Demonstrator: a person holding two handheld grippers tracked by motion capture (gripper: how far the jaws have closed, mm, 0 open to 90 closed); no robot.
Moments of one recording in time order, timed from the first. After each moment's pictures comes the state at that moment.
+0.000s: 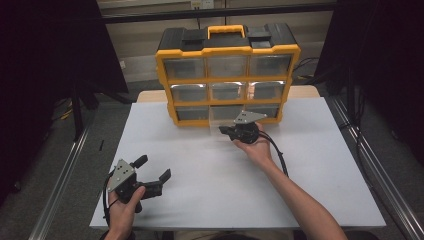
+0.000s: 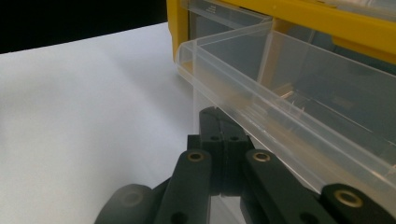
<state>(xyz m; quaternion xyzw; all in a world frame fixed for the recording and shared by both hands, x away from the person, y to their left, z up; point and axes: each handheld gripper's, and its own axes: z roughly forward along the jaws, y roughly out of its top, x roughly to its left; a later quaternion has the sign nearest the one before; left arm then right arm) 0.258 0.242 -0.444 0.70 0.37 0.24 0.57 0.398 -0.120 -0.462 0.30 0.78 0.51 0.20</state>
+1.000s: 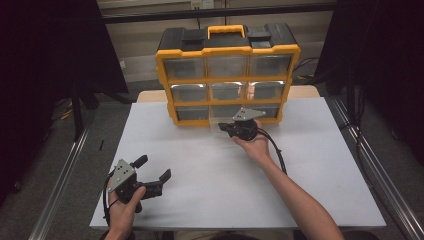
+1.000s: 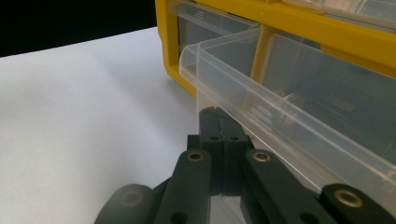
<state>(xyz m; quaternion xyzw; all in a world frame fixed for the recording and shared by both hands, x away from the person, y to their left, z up) 0.258 0.241 -0.444 0.70 0.36 0.24 0.57 0.409 -0.118 -0.463 0.30 0.77 0.52 0.20</state>
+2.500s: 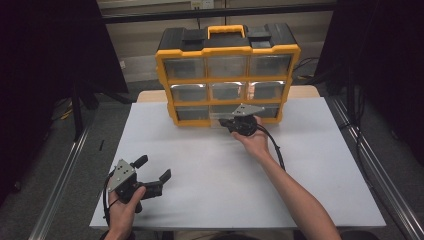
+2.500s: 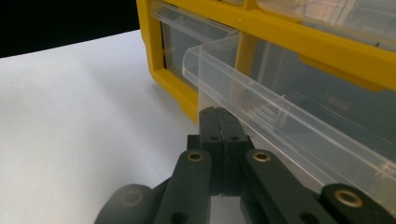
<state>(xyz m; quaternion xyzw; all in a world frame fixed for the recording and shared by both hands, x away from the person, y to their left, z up) 0.258 0.241 -0.444 0.70 0.36 0.24 0.57 0.423 -0.119 -0.460 0.31 0.77 0.51 0.21</state>
